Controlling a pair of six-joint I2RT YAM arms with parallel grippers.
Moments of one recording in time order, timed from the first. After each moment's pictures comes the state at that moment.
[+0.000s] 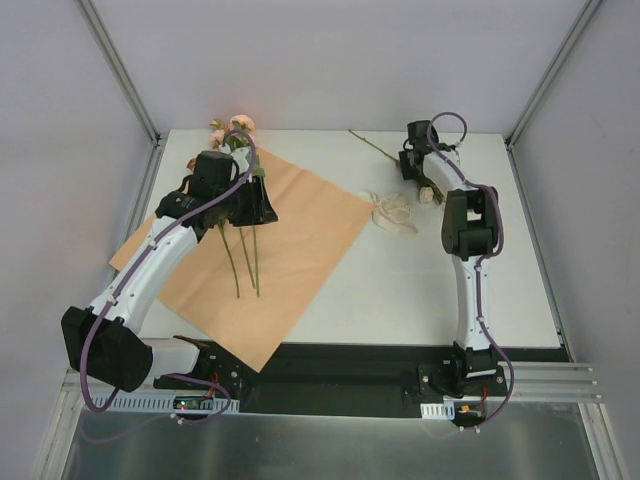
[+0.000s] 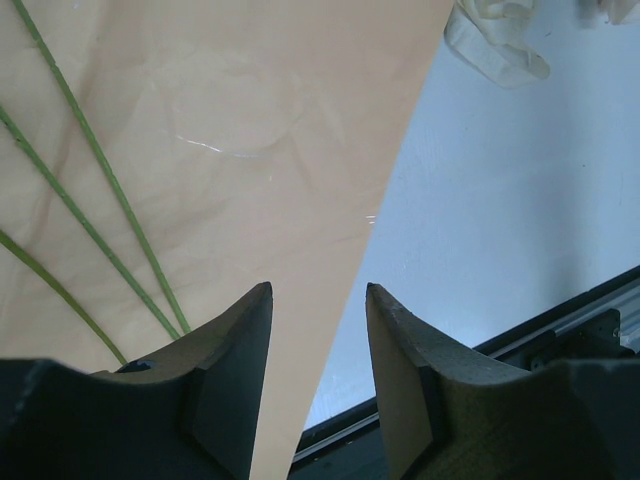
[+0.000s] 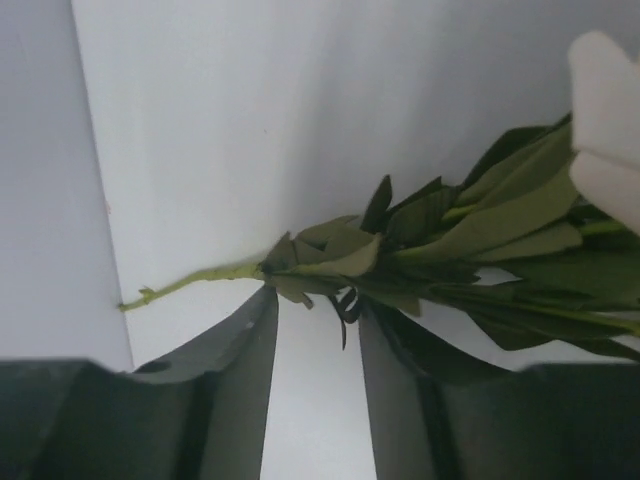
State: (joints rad) left arm -0.33 1.28 1.20 -0.69 0.28 -0.40; right arm 0.17 2.45 2.08 -0.56 0.28 1.47
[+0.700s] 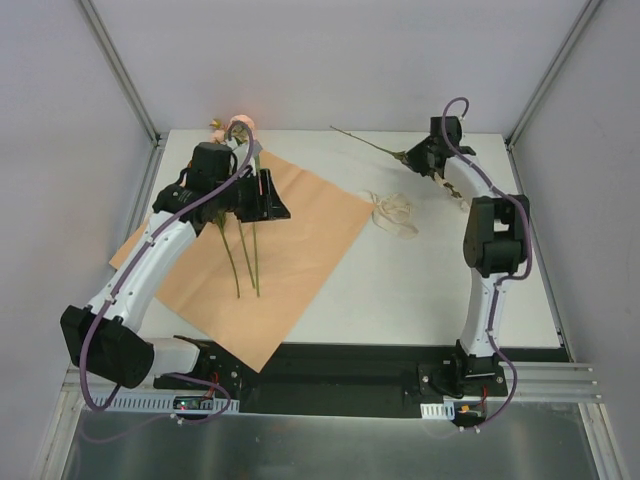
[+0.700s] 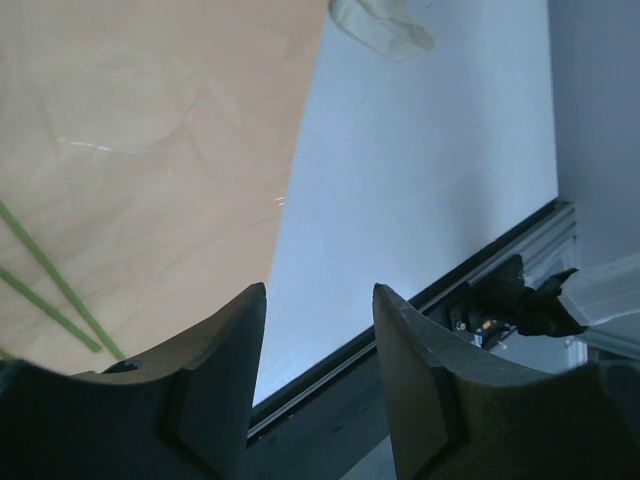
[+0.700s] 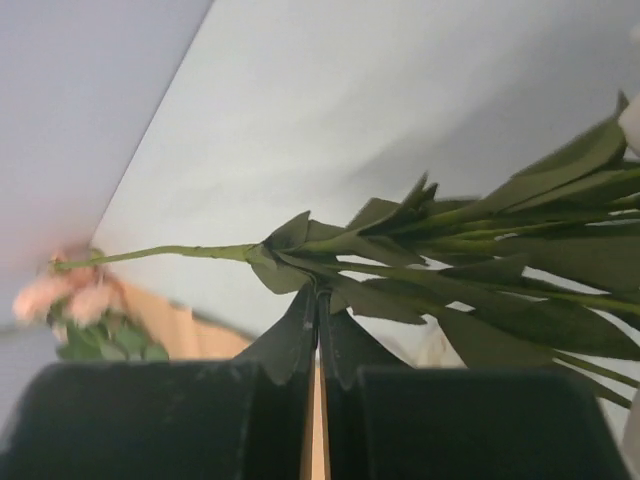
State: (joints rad) left arm -0.33 1.28 1.26 -0.71 0.45 -0.46; right arm 0.12 2.21 1.82 -0.37 -0.01 1.01
